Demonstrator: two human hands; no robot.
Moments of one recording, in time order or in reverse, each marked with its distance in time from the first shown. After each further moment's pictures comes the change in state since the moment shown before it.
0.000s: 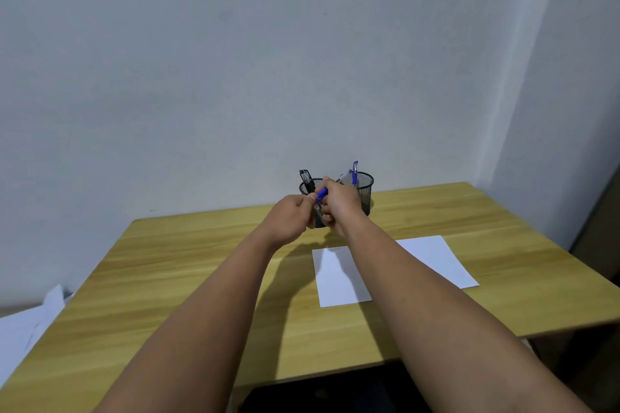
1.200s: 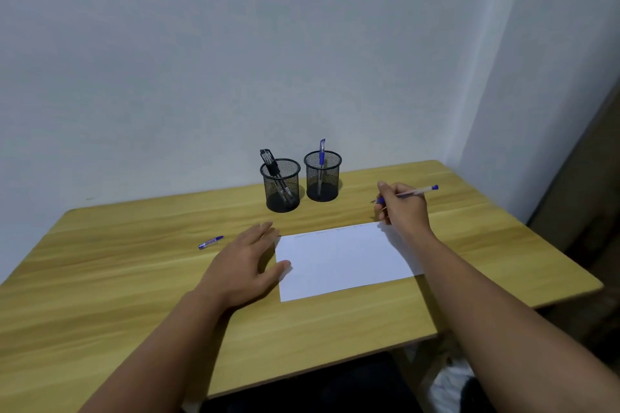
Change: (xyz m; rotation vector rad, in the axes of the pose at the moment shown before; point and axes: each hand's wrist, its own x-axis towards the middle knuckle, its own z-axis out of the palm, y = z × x) left_hand -0.019 -0.122 0.052 0.537 -0.026 0.283; right_hand 0.029 0.028 -0.188 -0.177 0.260 -0.288
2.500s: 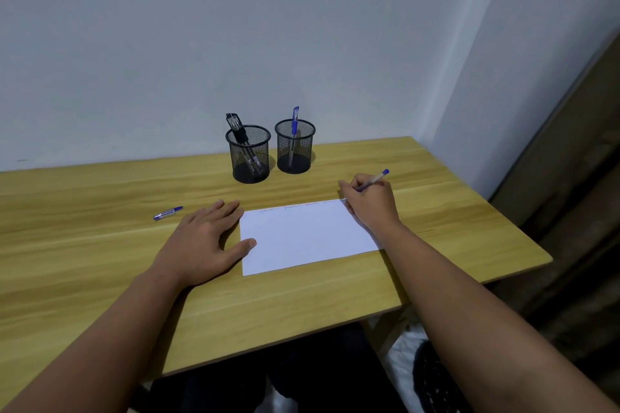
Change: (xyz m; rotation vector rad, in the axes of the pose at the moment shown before) left_hand -0.002 -0.006 0.014 0.041 -0.022 -0.039; right_hand -0.001 0.042 -0.007 -0.272 -0.085 -0.142
